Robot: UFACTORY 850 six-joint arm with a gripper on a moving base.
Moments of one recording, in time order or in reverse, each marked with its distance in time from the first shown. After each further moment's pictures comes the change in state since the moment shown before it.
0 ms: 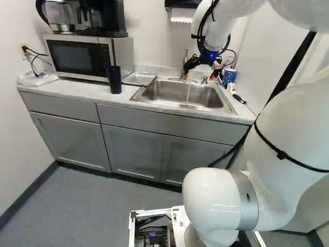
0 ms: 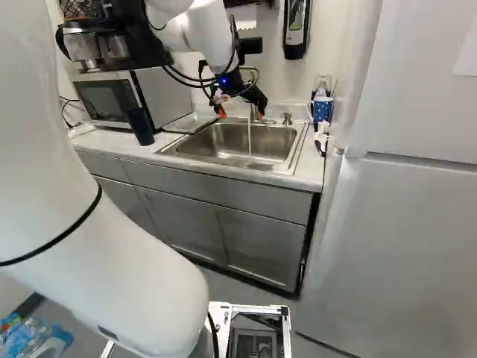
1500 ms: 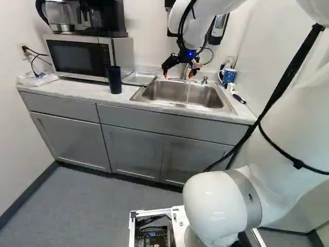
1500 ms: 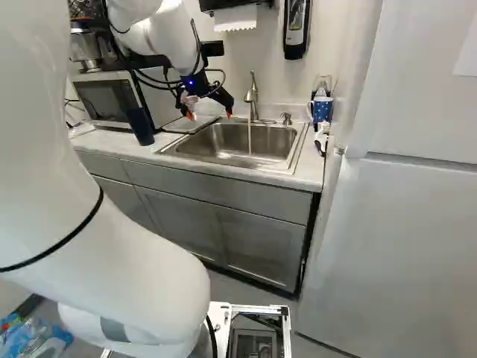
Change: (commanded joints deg) arm 13.8 0.7 0.6 0.0 0.0 0.0
